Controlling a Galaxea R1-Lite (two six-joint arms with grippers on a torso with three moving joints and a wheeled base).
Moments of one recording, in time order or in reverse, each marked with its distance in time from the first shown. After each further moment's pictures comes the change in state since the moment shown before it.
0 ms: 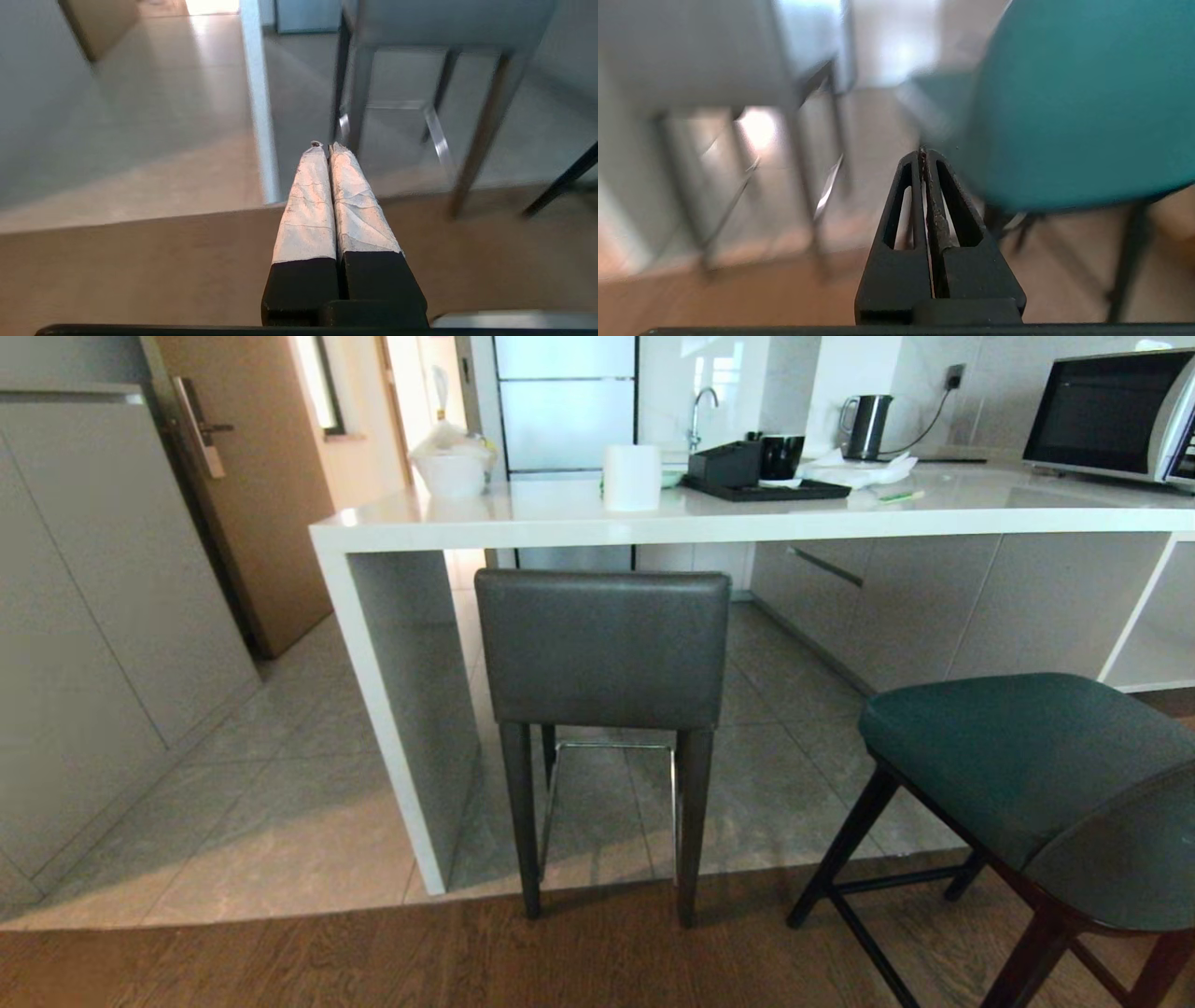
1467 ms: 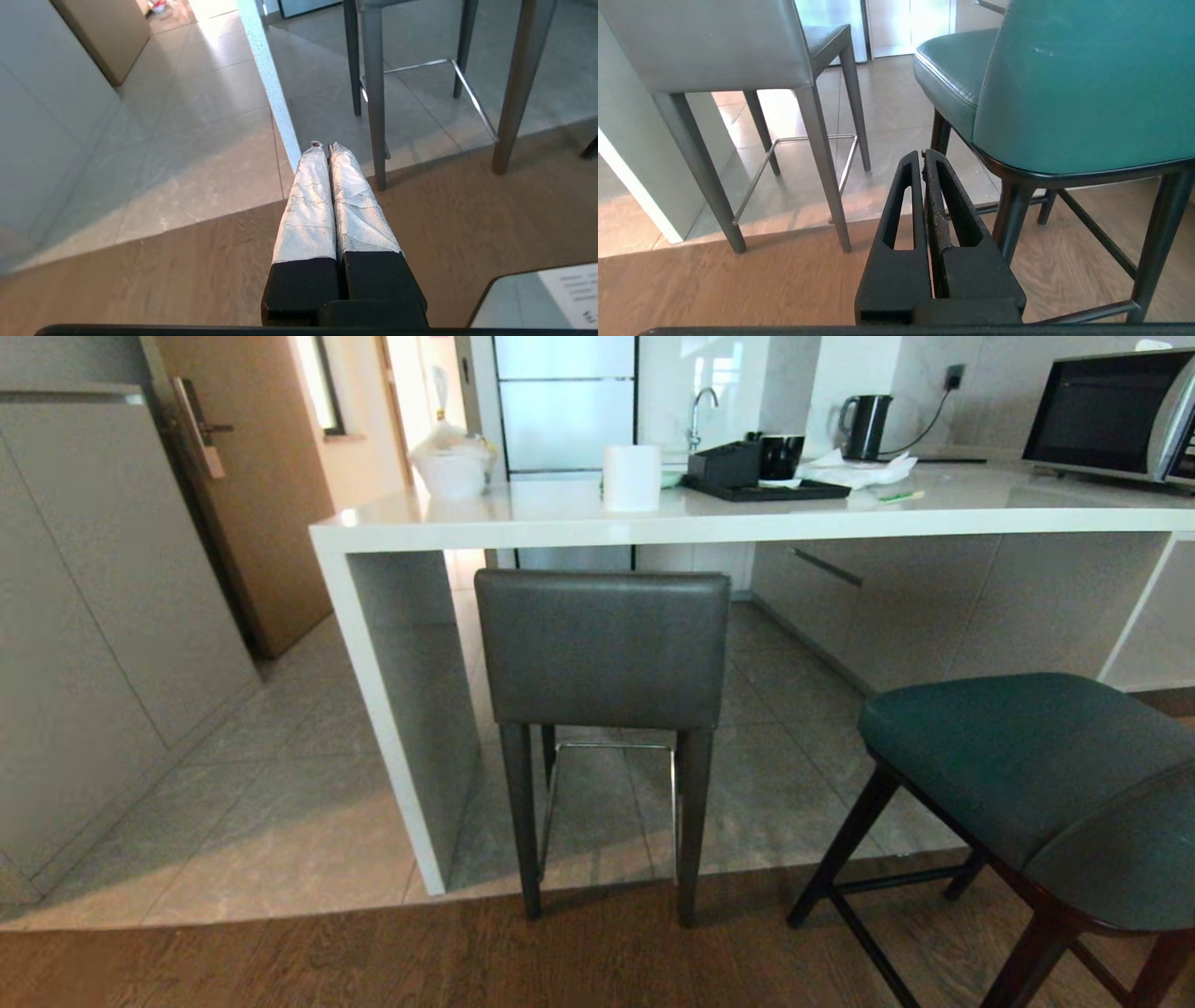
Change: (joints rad) left arm -0.003 -0.005 0.044 0.042 -0.016 0.229; right arm 0.000 0.000 0.002 0.029 0.014 0.047
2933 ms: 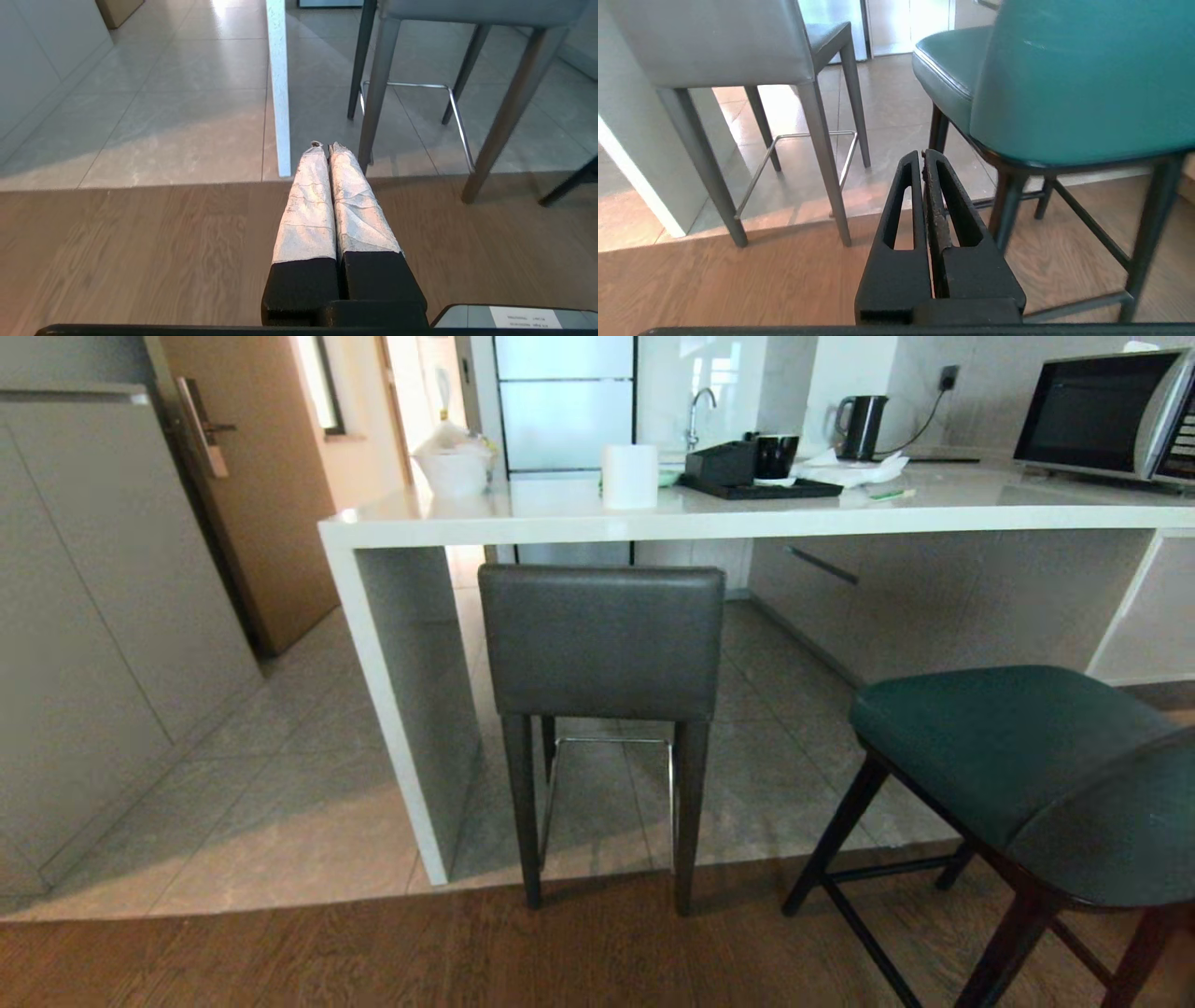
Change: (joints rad) left arm -0.001 0.000 0.002 0.001 0.081 -0.224; right arm 0.000 0.000 0.000 0.000 -0.002 0.000
